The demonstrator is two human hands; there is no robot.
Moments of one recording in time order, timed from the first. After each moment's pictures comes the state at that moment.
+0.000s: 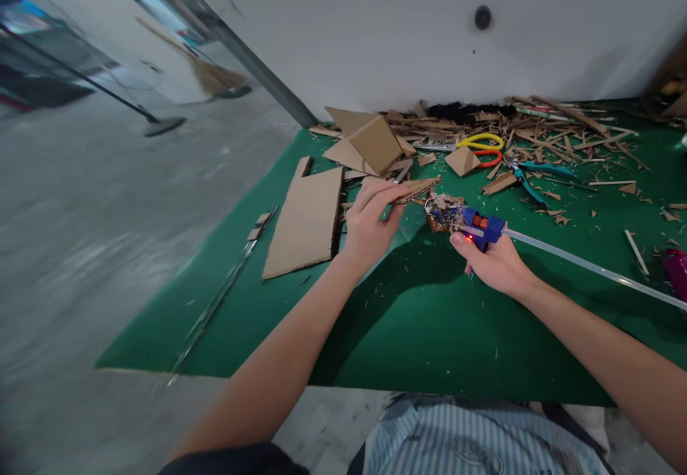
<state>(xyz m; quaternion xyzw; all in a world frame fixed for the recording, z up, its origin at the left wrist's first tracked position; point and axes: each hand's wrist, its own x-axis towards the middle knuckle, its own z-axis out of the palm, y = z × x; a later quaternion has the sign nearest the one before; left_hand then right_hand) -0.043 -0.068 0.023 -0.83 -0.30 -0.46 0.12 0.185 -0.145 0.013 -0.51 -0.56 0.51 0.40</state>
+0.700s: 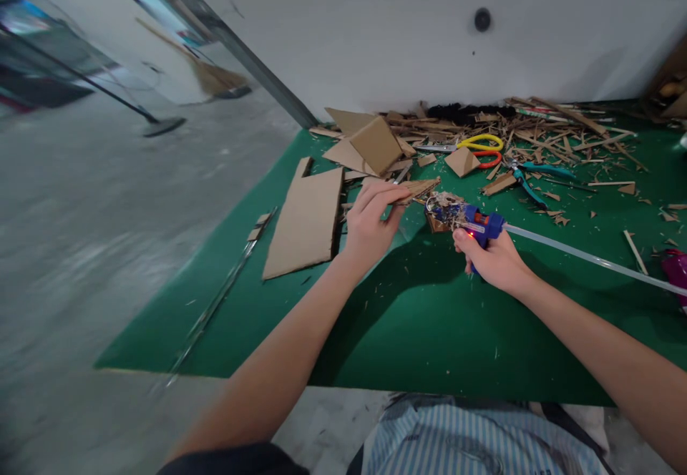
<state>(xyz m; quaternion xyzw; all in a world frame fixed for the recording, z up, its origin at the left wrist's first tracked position) -0.043 -0.067 0.021 -0.83 -0.30 -0.46 0.11 0.184 -0.143 0.017 -0.51 -0.54 0.53 0.42</state>
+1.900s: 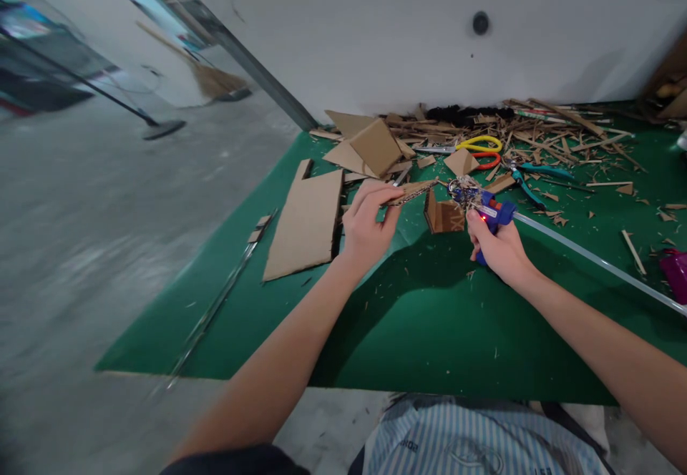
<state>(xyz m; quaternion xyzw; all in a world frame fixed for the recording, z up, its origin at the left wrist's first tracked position) -0.043 -0.070 0.023 -0.81 -0.31 -0.48 0.09 0.184 -0.131 0.012 -0.49 -0.47 0.52 0.52</state>
